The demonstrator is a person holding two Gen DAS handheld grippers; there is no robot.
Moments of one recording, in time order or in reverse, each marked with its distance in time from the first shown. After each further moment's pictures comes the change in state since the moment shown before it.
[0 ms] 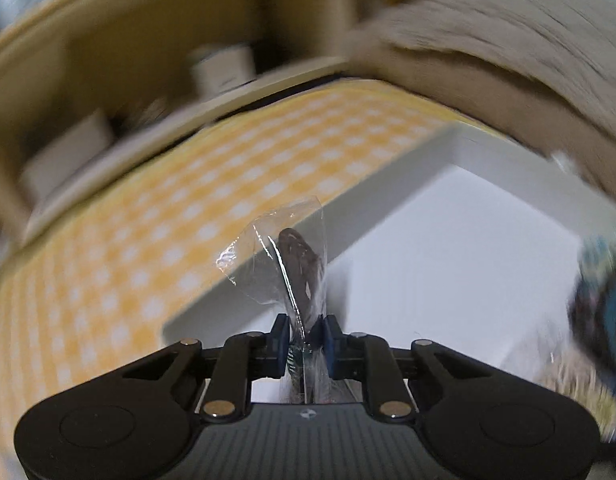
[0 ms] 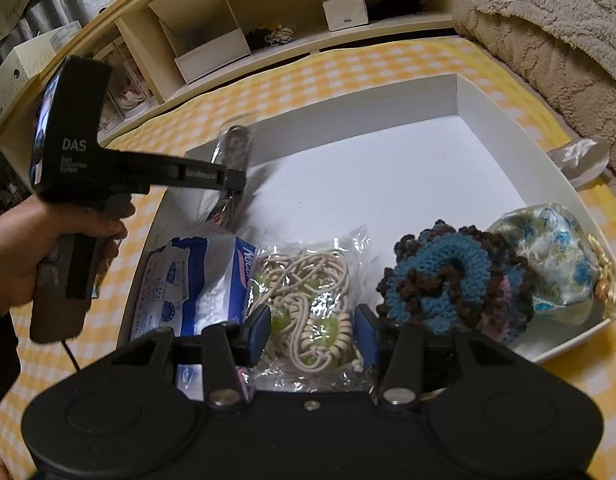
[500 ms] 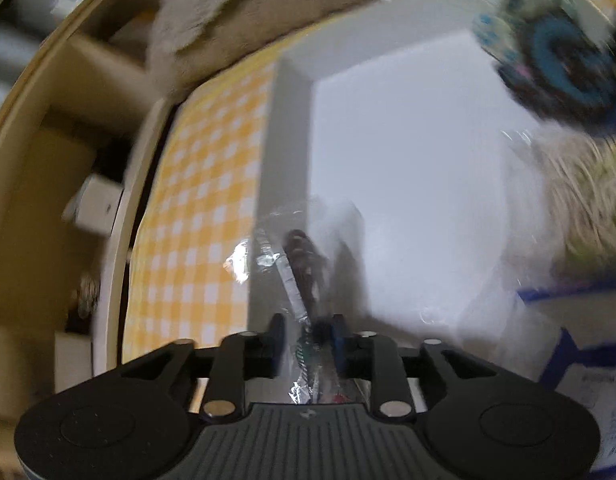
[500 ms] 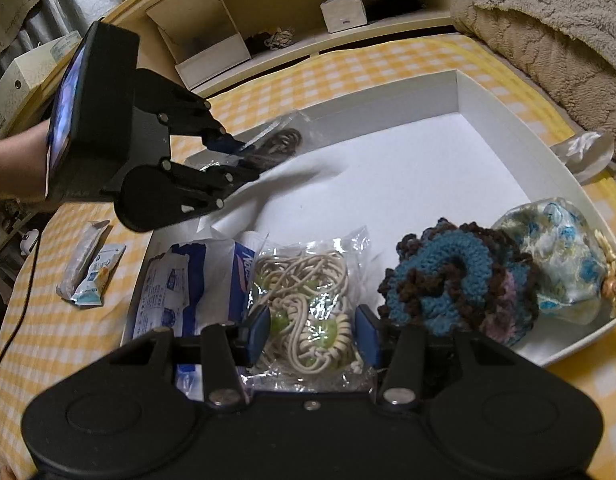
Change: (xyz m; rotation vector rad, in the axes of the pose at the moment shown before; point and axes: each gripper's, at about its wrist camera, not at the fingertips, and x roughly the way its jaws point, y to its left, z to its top) left arm 0.012 -0.035 0.005 0.888 0.056 0.006; right arm 0.002 -0.005 -0.001 0.023 -0.009 0.025
